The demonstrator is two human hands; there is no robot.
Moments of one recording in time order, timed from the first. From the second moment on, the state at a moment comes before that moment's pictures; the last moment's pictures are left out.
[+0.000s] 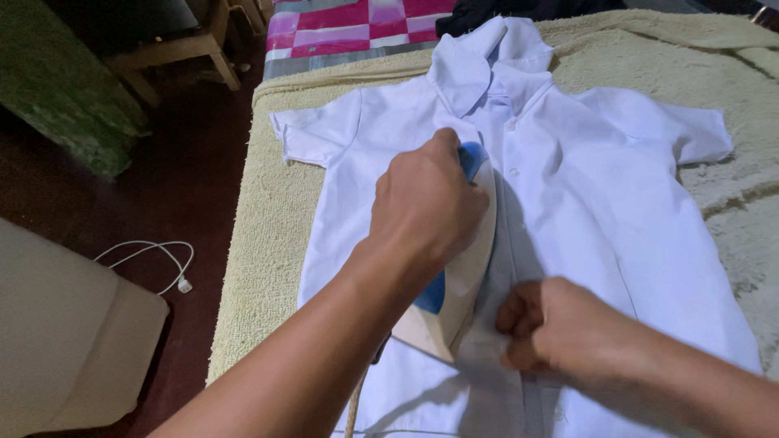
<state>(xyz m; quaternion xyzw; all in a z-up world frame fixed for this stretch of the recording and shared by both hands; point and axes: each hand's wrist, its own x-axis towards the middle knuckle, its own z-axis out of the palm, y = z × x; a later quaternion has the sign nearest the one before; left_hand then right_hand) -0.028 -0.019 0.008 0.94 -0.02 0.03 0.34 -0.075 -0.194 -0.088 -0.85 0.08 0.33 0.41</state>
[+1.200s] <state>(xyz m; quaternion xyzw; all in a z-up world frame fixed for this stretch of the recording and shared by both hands) -0.051 -0.012 0.019 0.94 0.04 0.00 0.35 0.093 -0.216 -0.094 -0.96 -0.13 -0.06 0.23</state>
